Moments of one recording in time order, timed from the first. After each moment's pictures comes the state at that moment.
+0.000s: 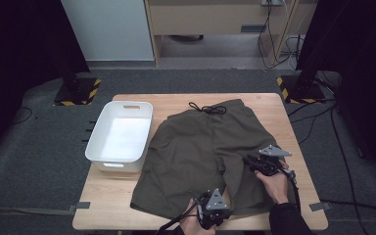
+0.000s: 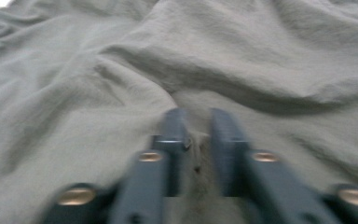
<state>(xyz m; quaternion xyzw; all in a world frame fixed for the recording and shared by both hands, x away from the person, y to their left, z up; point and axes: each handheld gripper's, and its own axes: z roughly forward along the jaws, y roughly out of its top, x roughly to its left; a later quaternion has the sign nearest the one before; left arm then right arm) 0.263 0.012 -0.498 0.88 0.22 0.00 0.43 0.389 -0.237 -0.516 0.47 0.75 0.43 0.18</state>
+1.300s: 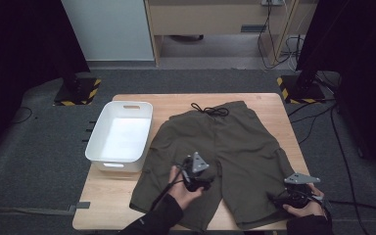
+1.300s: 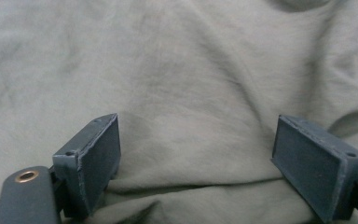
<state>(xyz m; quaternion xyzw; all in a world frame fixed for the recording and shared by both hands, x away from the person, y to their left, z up) 0.349 0.070 -0.476 0.85 0.32 0.16 0.39 0.309 -0.309 -0.523 0.46 0.81 0.33 0.17</state>
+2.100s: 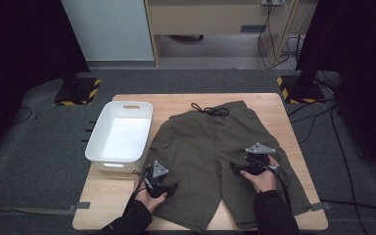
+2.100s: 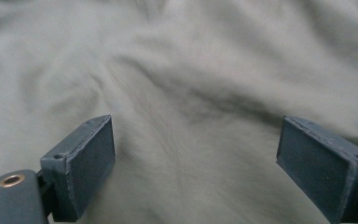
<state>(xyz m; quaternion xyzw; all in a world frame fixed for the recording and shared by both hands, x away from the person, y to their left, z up) 0.336 0.153 -0.527 0.84 0.40 0.15 0.34 0.402 -0.200 -0.523 0.47 0.78 0.36 0.20</state>
